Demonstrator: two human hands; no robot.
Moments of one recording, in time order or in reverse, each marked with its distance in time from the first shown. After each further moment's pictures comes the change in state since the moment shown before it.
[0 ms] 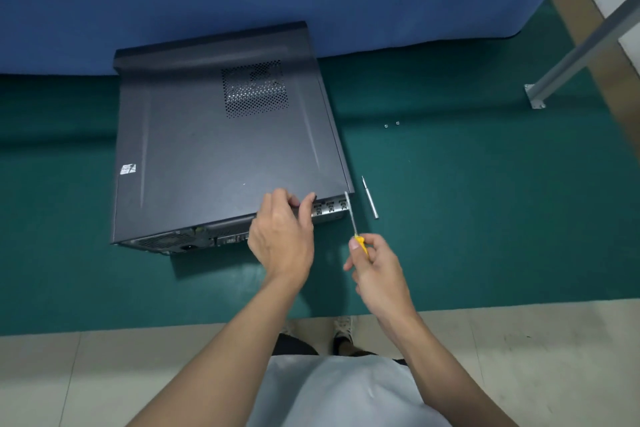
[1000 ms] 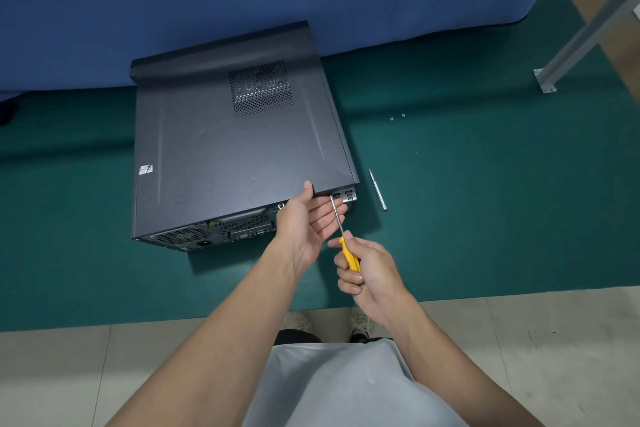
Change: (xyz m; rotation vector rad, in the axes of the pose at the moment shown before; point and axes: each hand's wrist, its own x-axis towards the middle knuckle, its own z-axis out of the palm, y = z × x) left_hand 0.013 0.009 -0.004 -1.169 -0.667 -0.935; right_hand -0.001 -0.003 0.016 0.719 -0.276 0.333
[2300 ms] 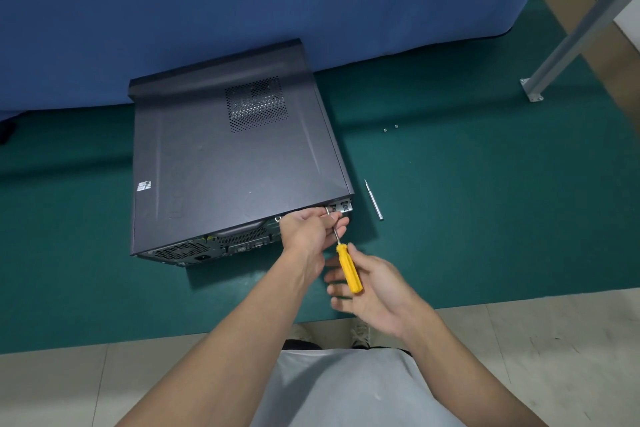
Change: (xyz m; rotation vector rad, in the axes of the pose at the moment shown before) left_hand 0.002 -0.010 0.017 0.165 0.155 0.136; right_hand -0.015 -0.014 -0.008 0.044 -0.158 0.169
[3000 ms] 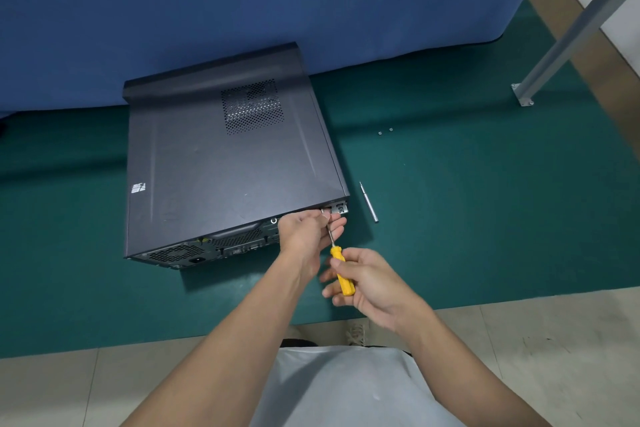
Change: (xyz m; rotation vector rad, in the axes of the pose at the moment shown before) left_hand -0.004 0.000 -0.002 -0.024 -0.046 0.029; right_hand -0.004 -0.008 0.007 -0.273 0.037 -0.096
